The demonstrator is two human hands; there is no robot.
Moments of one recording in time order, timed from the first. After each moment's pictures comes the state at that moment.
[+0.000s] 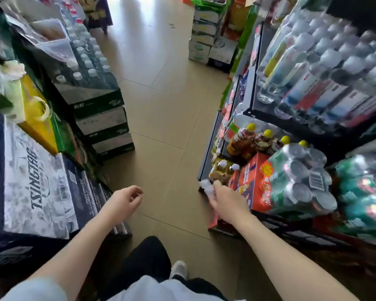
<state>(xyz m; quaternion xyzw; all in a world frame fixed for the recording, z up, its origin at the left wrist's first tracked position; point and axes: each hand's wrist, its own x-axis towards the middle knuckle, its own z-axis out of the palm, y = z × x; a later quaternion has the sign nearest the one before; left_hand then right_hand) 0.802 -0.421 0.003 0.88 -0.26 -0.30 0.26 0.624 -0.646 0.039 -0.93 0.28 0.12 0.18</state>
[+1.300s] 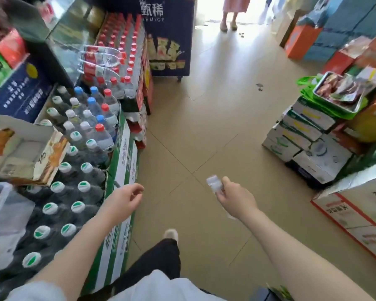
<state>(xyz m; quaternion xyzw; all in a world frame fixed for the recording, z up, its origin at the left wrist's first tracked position) 1.579 -0.886 0.031 0.94 -0.09 -0.19 0.29 1.542 -1.185 0.043 -0.96 0.10 0.18 0.17</state>
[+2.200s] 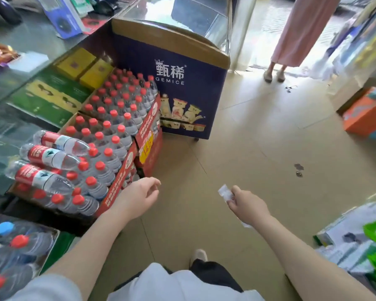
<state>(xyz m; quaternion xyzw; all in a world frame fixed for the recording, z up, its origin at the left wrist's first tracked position) 2.242 -1.101 0.056 0.95 -0.03 -0.10 0.29 2.270 -1.404 0.038 -0.98 -0.03 0.20 0.07</state>
